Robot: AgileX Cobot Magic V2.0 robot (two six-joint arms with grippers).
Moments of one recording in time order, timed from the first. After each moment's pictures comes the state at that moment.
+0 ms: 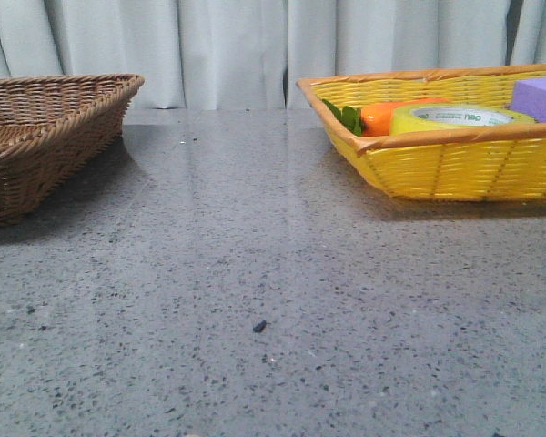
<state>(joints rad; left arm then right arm) -0.11 0.41 -0.40 0.05 0.08 -0.13 -0.13 0.36 -0.49 0.14 0.40 -0.04</state>
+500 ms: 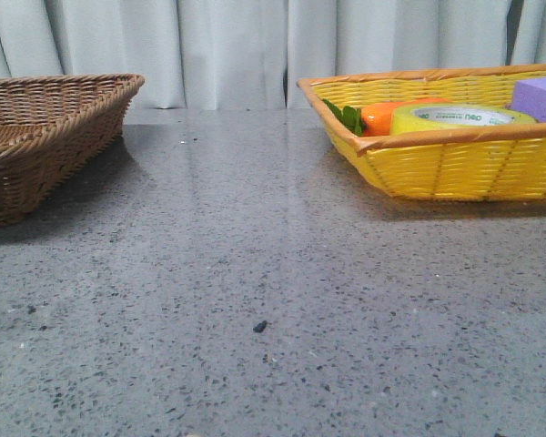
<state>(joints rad) -0.11 0.44 -0.41 0.05 0.03 -0.13 -0.01 0.83 -0.91 0.19 0.61 -0.08</state>
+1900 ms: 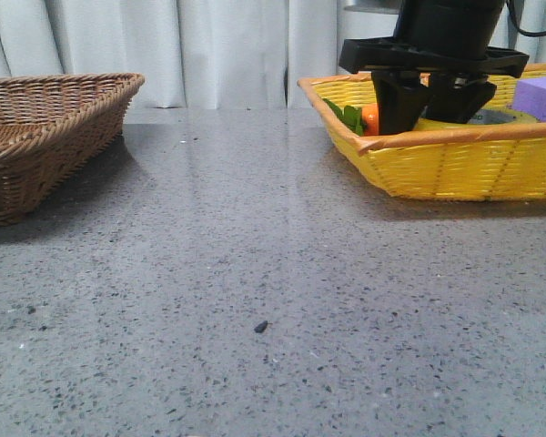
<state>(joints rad) -0.11 0.44 -0.41 0.05 -0.03 -0.13 0.24 1.83 -1.57 0.15 1.10 -0.15</state>
